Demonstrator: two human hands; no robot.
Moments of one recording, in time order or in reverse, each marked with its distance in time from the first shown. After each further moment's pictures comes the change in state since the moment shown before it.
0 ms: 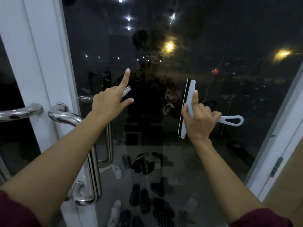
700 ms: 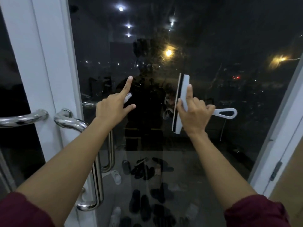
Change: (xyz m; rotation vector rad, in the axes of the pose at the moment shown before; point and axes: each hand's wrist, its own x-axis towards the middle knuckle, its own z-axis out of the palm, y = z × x) left_hand -0.002 0.003 -0.005 -0.082 -0.047 -0.048; right_hand 0.035 -0.018 0.006 0.045 -0.096 -0.029
